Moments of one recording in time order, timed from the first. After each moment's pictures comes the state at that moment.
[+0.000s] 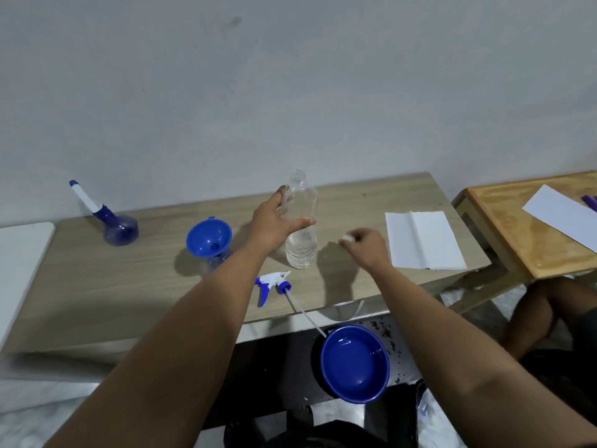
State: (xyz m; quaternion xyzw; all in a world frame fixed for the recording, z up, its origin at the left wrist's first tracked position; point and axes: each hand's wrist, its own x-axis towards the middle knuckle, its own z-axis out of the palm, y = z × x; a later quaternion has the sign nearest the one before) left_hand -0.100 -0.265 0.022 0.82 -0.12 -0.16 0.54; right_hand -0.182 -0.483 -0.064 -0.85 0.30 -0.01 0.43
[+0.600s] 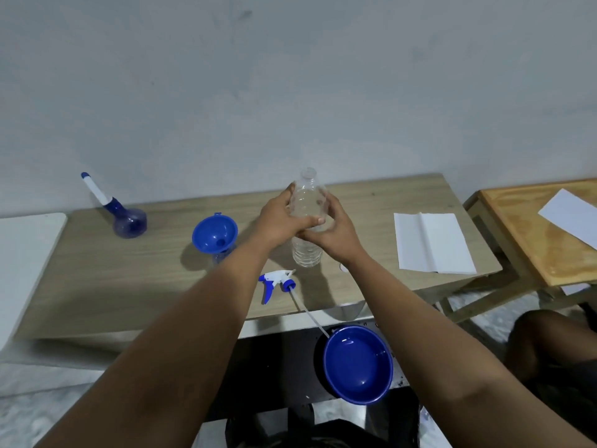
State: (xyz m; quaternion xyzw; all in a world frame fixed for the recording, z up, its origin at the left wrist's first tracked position) left_hand -0.099 -0.265 0.029 0.82 -0.13 -0.19 0.52; right_hand -0.154 -0.420 -0.034 -0.79 0.10 -0.08 0.59
